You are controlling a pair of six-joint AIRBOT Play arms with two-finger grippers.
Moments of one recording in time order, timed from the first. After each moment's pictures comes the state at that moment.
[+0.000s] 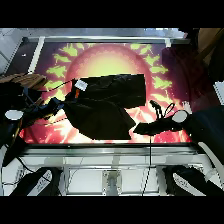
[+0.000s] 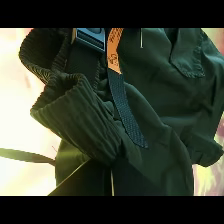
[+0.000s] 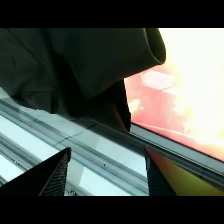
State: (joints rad) left arm 0.21 -0.93 0.59 0.66 -0.75 -1.37; right arm 0.16 -1.02 0.54 -0.81 1.06 1.30
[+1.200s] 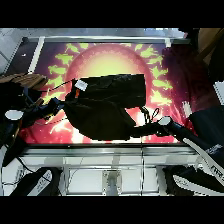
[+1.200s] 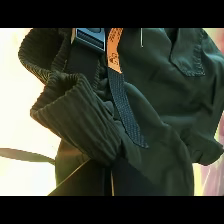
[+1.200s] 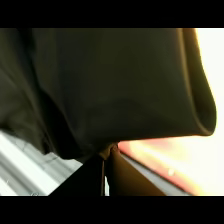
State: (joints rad) left arm 0.21 -0.93 0.59 0.66 -0.75 -1.37; right arm 0.30 -1.23 0.49 -0.53 0.86 1.01
